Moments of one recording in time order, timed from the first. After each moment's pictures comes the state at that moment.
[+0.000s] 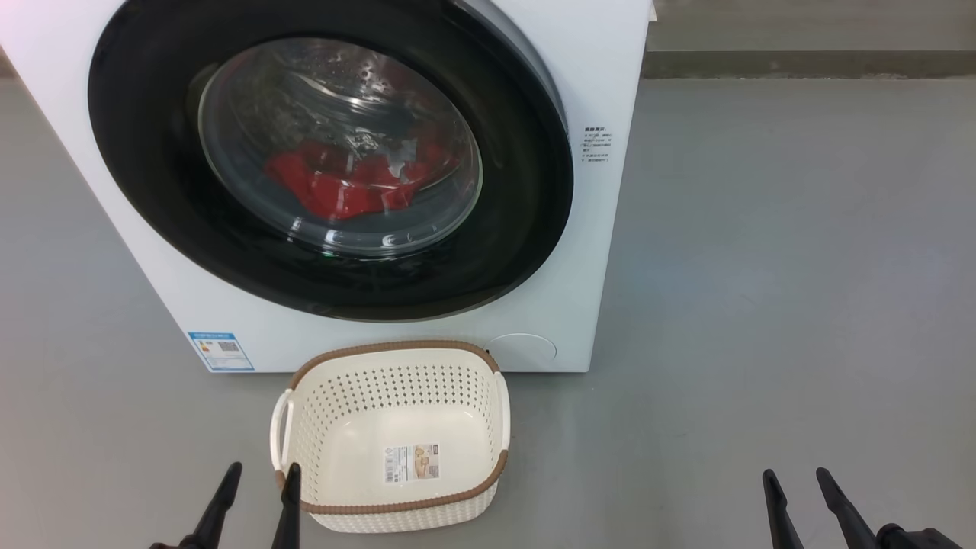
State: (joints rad) left arm 0.08 0.07 -0.10 0.16 -0.23 -0.13 -0.25; right arm 0.16 -0.06 -0.08 0.13 0.25 0.13 -0.25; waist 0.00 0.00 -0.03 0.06
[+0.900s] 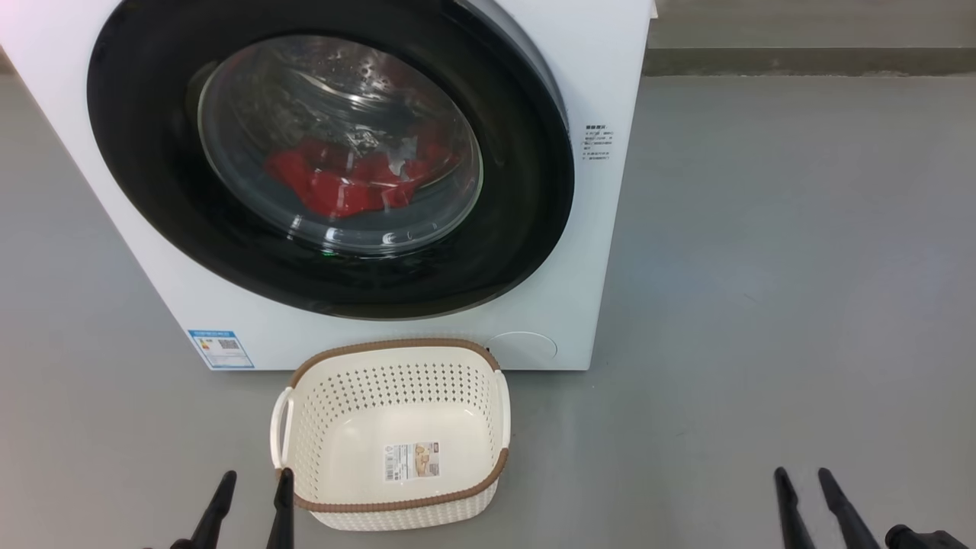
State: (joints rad) left arm 0.08 0.07 -0.09 0.19 -0.30 -0.13 -0.25; right arm 0.17 -0.04 -0.11 0.13 0.26 0.13 -0.25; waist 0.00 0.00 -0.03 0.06
